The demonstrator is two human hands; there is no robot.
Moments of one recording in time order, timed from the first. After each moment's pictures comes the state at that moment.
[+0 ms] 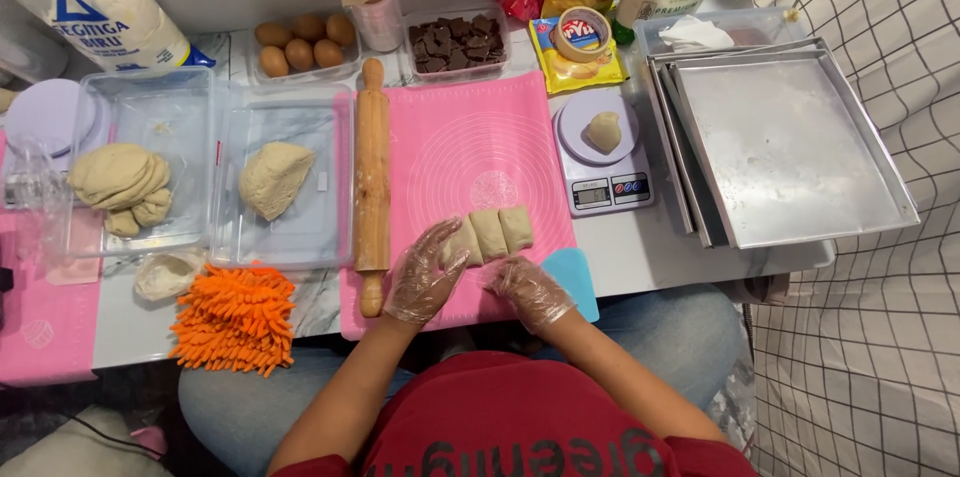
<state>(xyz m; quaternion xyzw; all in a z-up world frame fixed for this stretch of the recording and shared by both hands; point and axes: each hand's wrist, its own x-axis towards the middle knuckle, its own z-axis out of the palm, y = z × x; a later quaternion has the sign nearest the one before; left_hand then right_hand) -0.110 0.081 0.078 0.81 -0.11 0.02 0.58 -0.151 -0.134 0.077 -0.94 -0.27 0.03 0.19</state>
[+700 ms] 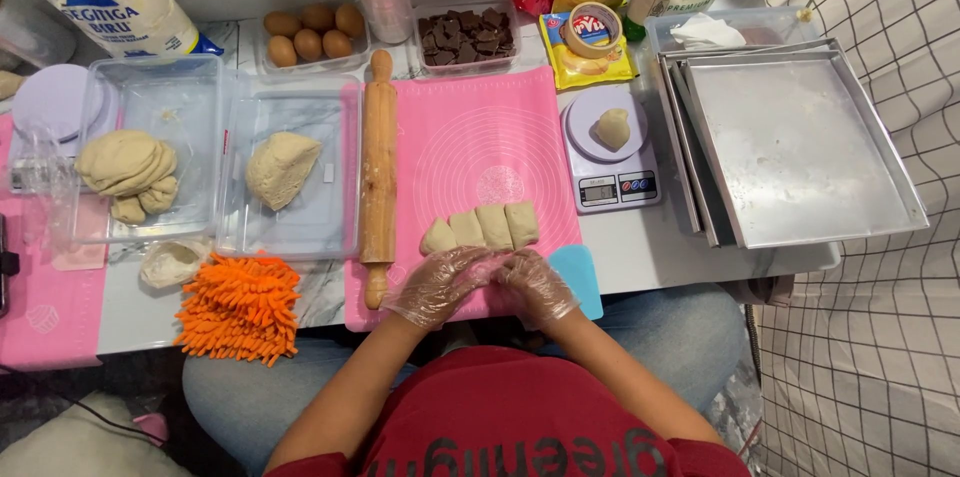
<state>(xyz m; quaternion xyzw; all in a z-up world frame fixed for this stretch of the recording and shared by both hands) -0.123 0.076 0.045 0.82 -0.27 -0.13 0.49 -0.143 -0.144 0.023 -0.91 -0.33 -0.05 0.26</state>
